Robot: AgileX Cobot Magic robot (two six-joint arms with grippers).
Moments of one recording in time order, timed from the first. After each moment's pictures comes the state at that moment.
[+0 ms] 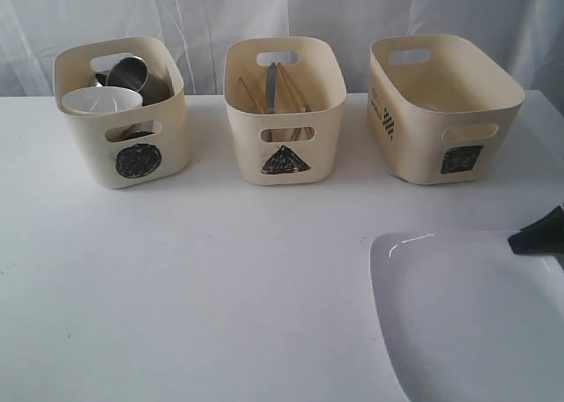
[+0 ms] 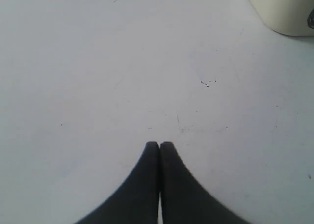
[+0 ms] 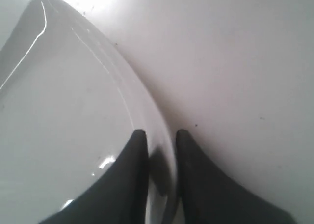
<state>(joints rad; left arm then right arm) 0.17 0.00 0.02 0.11 0.50 -0.21 -0.67 2.29 -1.38 0.85 1.29 -1.76</state>
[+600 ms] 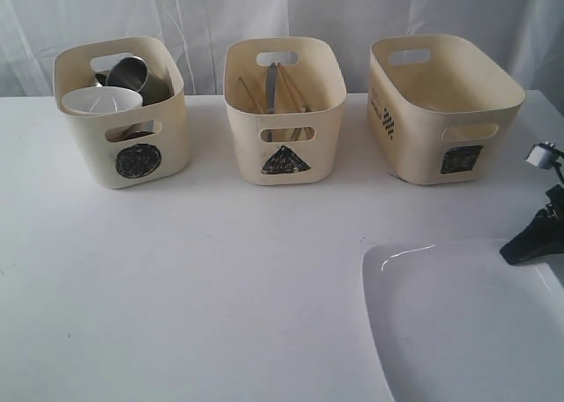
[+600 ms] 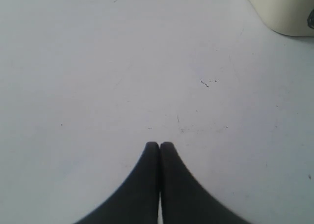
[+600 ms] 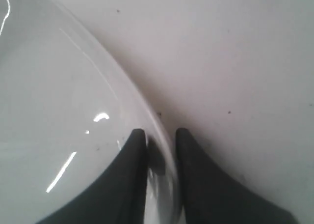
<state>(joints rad) 0.17 0.00 0.02 0.11 0.50 -0.21 -0.54 2.24 -1.39 0.61 1.25 -1.43</state>
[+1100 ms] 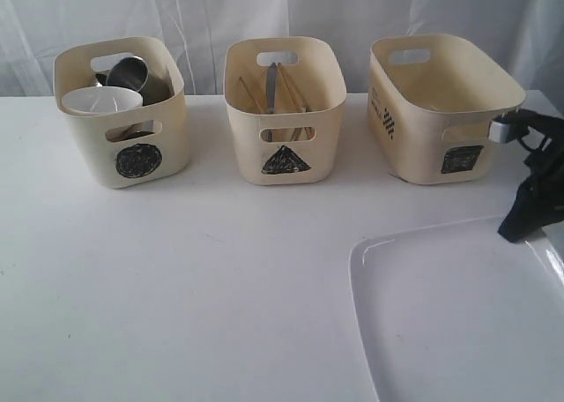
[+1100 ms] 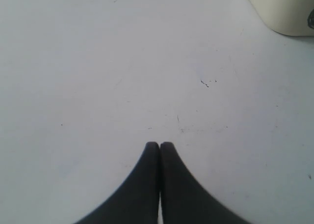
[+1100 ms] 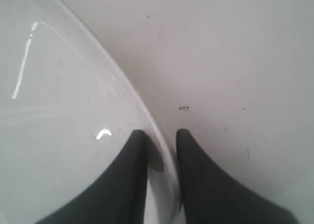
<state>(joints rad) 0.17 0.00 0.02 0.11 0.50 -0.21 -0.35 1.95 -1.36 0.38 1.17 -1.18</state>
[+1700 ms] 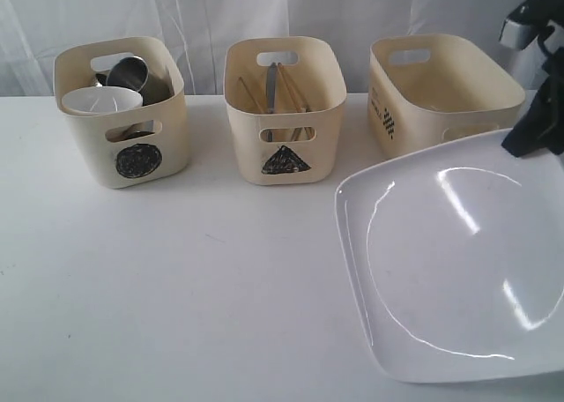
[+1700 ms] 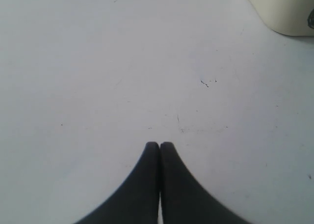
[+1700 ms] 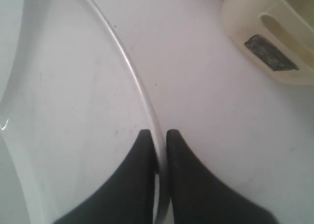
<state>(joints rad) 0.17 0.00 0.02 0.11 0.50 -0.21 -0.27 1.59 -1.36 0.40 1.18 -1.16</state>
